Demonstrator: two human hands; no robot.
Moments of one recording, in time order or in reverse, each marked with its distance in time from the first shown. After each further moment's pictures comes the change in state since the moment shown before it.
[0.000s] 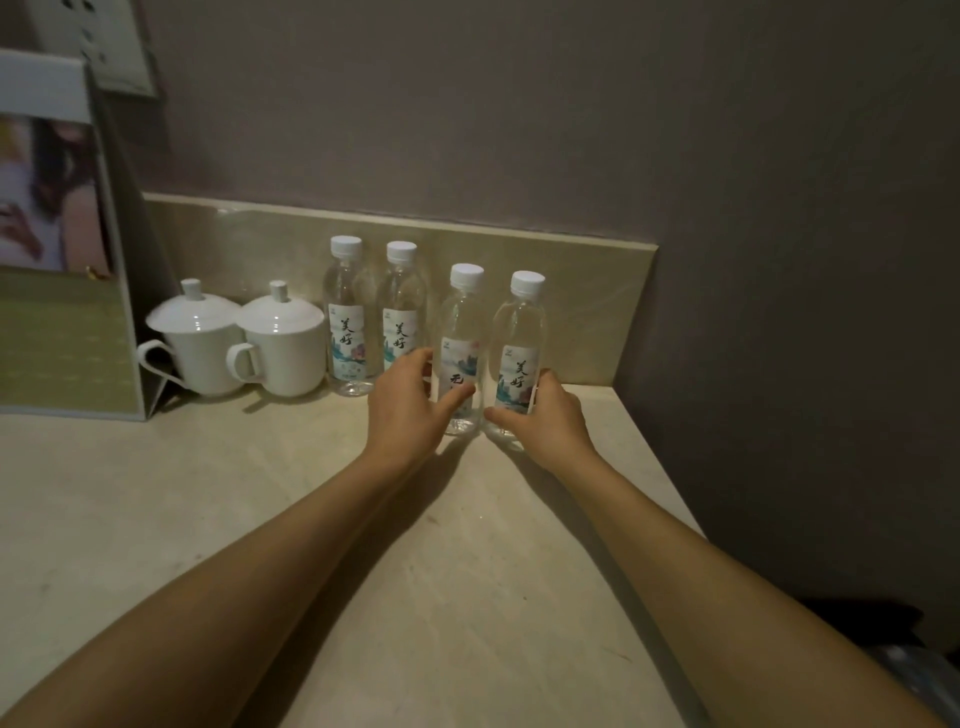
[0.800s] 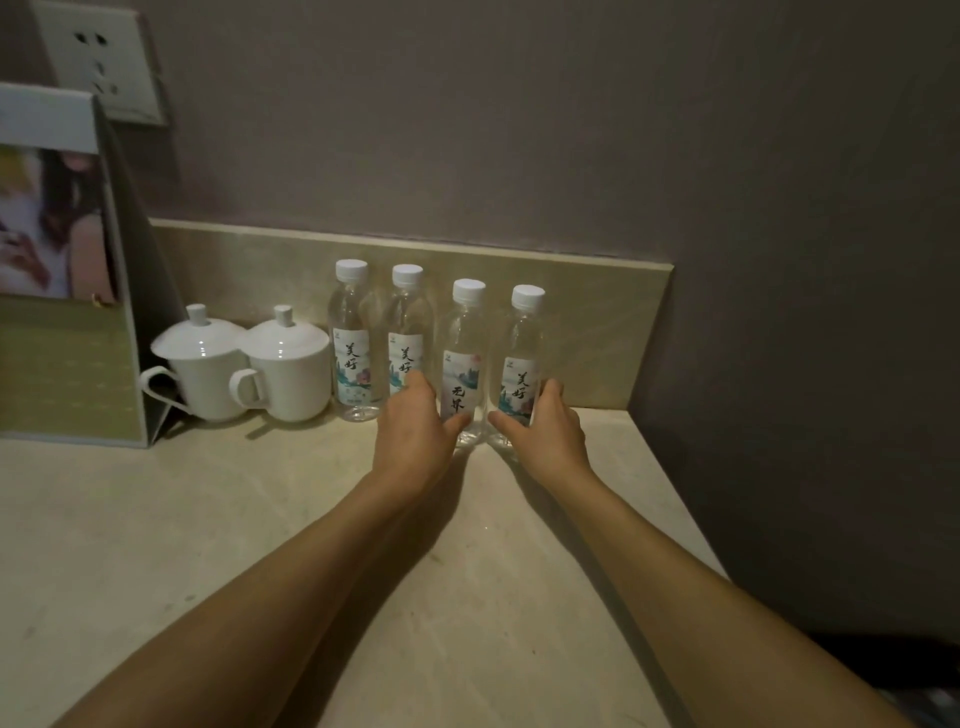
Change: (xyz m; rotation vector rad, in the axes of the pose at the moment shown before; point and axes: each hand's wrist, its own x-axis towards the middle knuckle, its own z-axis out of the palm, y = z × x) left_hand 0.012 -0.002 0.009 0.175 -0.023 -0.104; right_hand 0.016 -0.010 0.010 0.023 0.033 0.007
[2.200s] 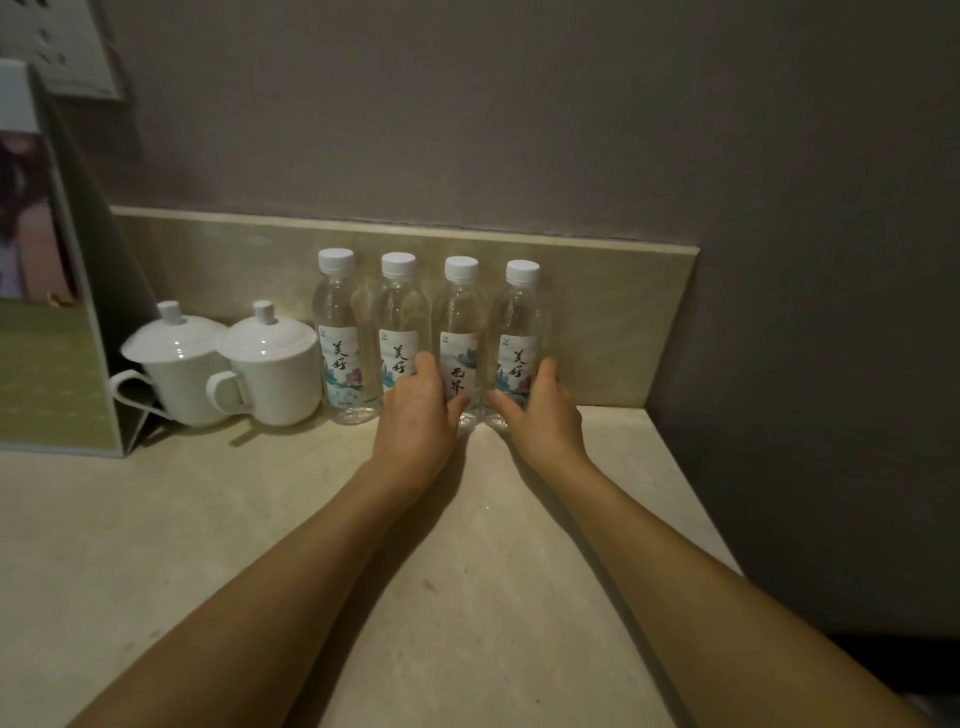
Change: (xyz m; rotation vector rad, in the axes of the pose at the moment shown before) left_hand 0.025 -0.001 0.011 0.099 -0.004 0.144; right_hand 0.037 0.002 0.018 -0.052 0.014 -0.037
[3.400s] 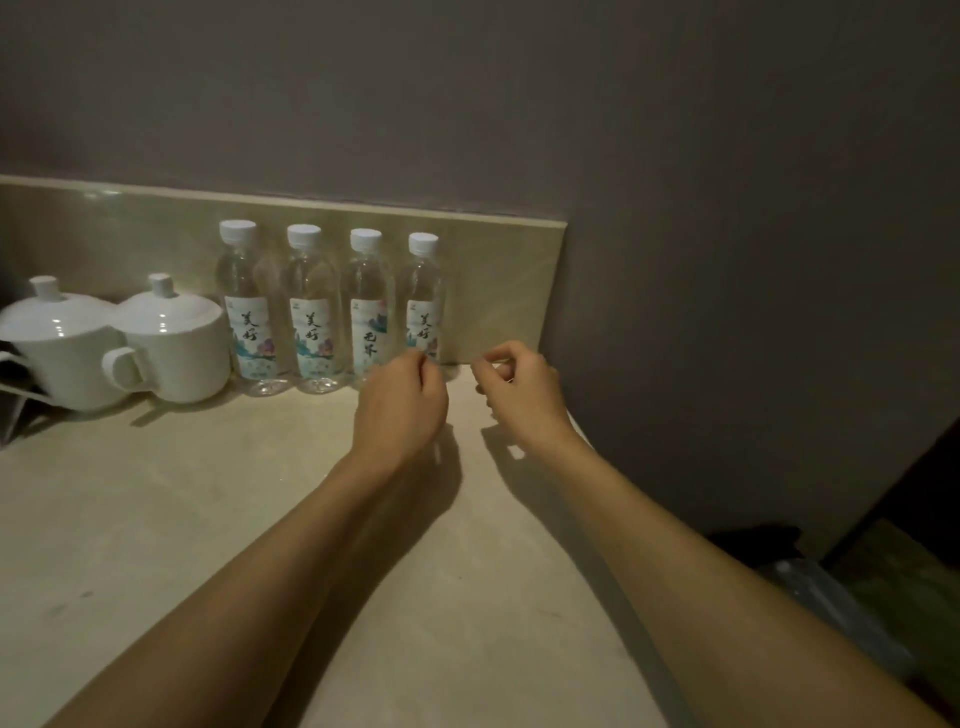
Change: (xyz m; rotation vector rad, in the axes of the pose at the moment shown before) left_hand -0.053 0.060 -0.003 -0.307 -0.114 0.008; right_hand -0.071 0.009 -0.071 0.211 0.140 0.039
